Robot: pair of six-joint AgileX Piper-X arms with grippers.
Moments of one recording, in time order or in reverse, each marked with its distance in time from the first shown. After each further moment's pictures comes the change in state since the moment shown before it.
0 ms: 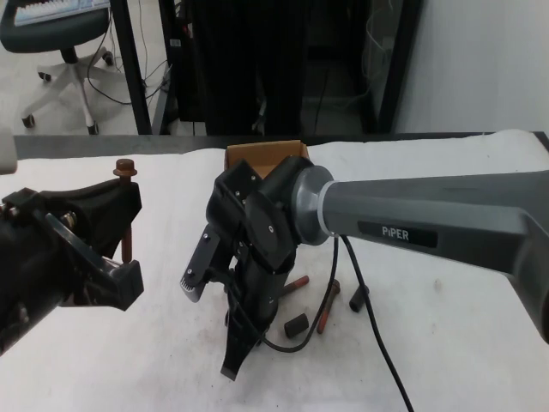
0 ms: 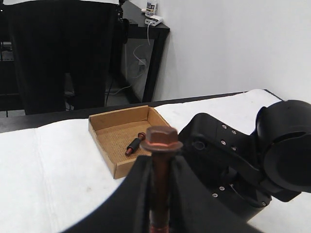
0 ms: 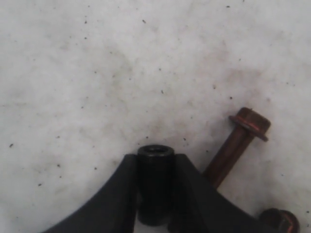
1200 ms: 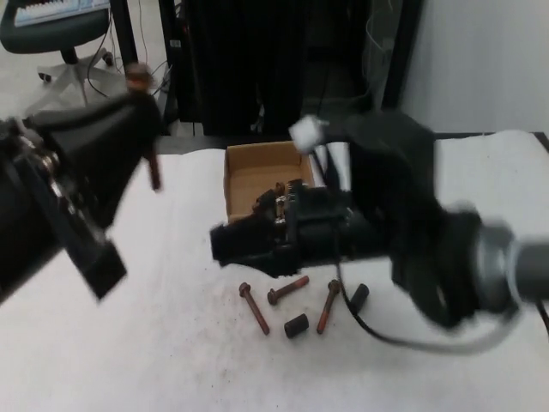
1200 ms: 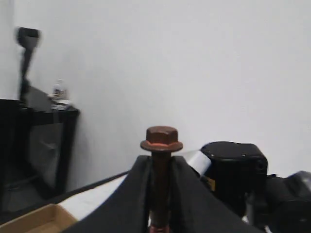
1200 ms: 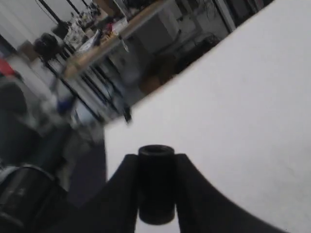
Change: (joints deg) left arm 0.1 1.7 0.0 -21.5 20.2 -3.7; right arm -10.0 -25.4 36.0 -67.1 -48.0 43.3
